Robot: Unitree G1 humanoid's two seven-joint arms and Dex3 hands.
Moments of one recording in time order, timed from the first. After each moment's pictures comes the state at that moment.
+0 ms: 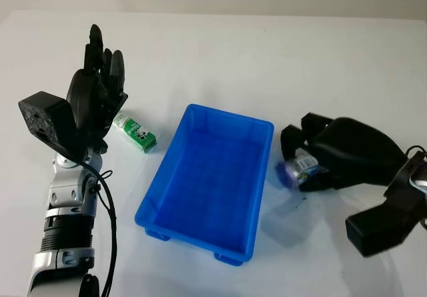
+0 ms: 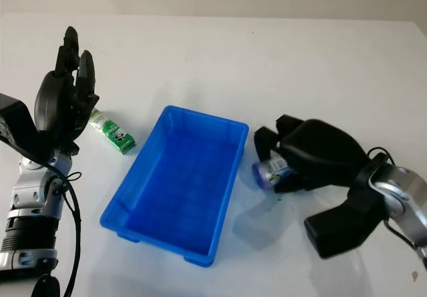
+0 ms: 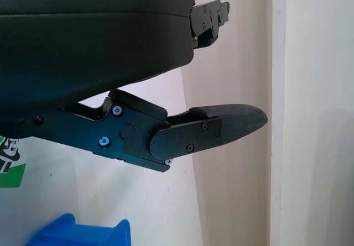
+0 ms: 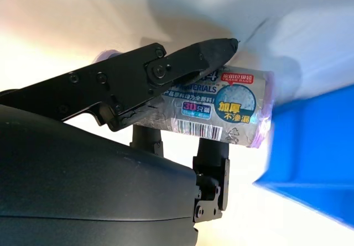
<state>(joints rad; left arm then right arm) -0.51 0.27 0.23 0.27 -0.17 -0.02 -0.16 -0.31 -0.93 0.06 0.20 -0.73 -0.60 0.07</state>
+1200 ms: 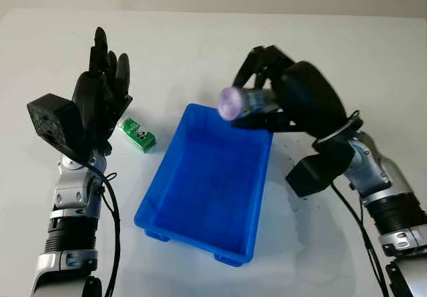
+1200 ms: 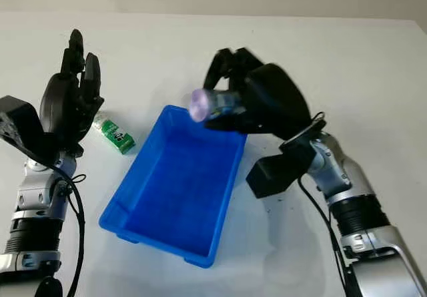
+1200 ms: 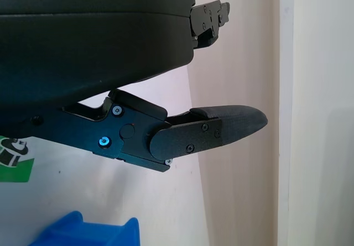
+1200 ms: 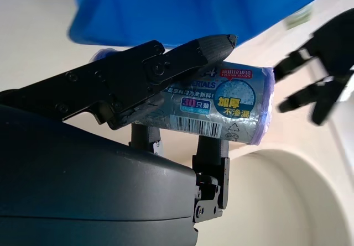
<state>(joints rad) -0.49 0.25 0.21 0.25 -0.14 -0.02 -0.13 -0.61 -0.54 0.20 0.38 -0.54 -0.73 -0.11</state>
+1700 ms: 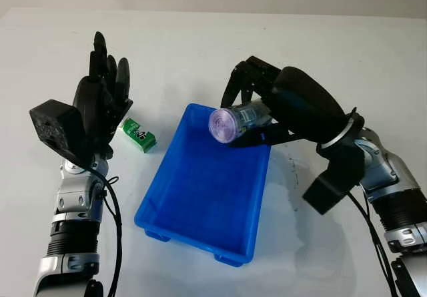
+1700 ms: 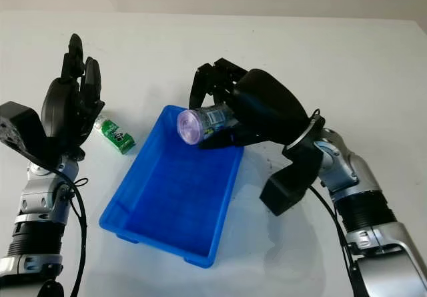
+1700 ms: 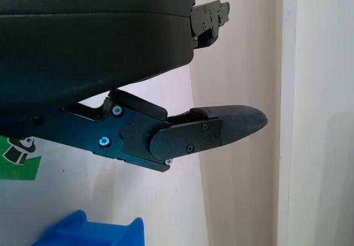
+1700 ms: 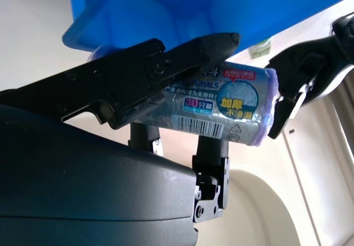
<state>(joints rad) -0.49 0.24 0.21 0.28 -0.14 -0.06 -0.12 -0.63 -0.61 0.19 0.37 -0.37 -0.83 0.16</state>
